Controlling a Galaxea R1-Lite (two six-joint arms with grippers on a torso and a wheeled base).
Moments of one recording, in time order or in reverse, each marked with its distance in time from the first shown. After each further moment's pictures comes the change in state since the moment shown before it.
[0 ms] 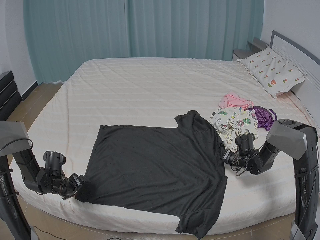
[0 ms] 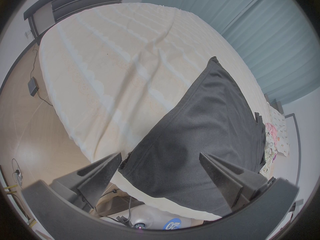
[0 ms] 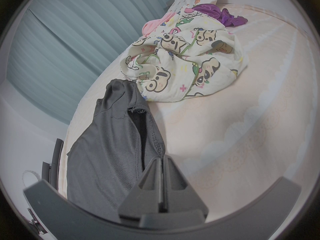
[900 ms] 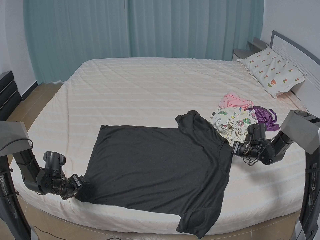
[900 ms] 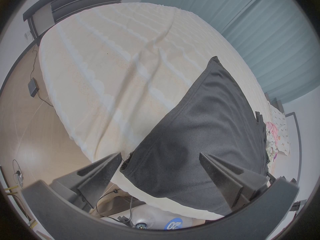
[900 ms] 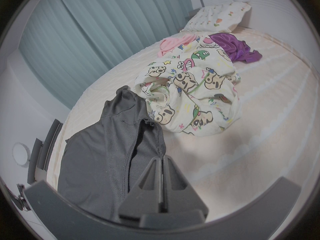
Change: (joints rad) left arm 0.001 0.003 0.003 0.000 0.002 0.009; right arm -0.087 -0.127 0.016 0.083 0.046 -0.270
